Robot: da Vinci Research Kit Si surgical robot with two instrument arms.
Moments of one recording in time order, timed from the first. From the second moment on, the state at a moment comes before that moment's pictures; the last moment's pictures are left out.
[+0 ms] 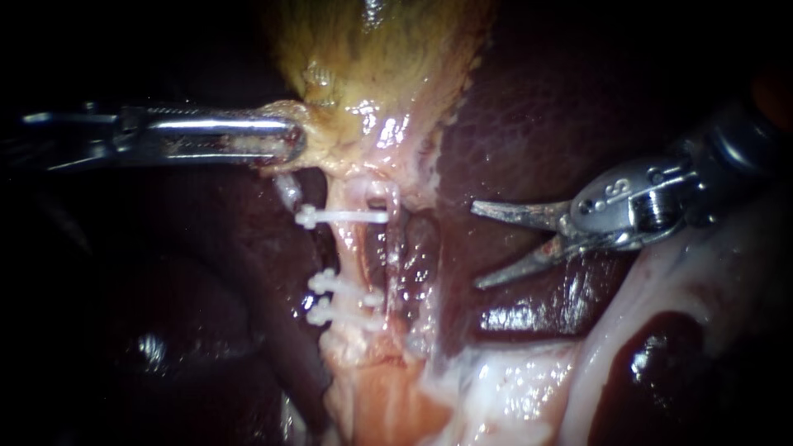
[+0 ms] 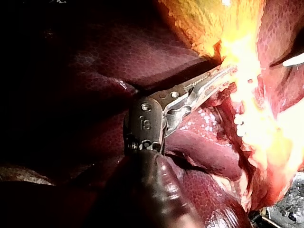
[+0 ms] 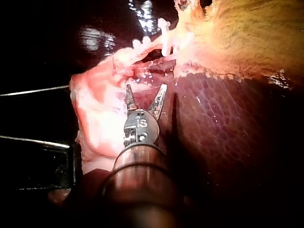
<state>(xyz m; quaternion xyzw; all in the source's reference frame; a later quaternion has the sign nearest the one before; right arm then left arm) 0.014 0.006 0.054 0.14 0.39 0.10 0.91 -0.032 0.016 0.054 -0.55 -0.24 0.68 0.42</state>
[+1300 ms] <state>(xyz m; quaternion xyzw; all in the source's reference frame) 0.025 0.004 0.058 0.29 0.43 0.12 0.85 -0.028 0.016 0.050 -0.56 -0.25 0.67 0.43</state>
